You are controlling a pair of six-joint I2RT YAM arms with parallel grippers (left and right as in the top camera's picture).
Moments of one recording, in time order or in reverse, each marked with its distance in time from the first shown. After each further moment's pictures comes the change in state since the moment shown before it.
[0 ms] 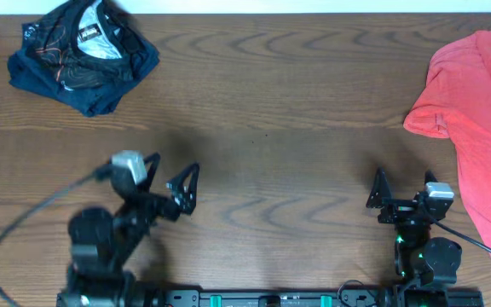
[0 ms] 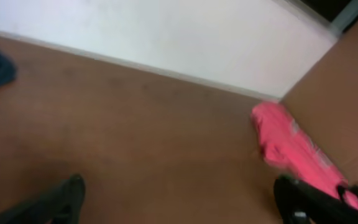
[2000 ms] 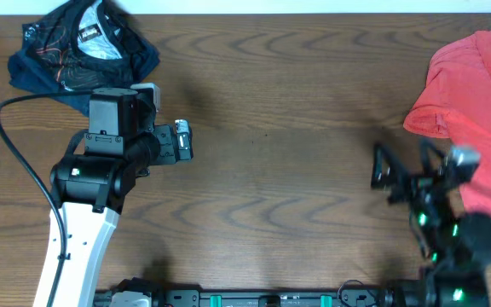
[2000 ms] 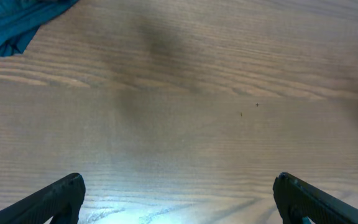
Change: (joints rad) left arm -0.071 0.661 0.613 -0.585 -0.312 0.170; right arm 0.000 0.492 0.503 -0.049 -0.231 0.207
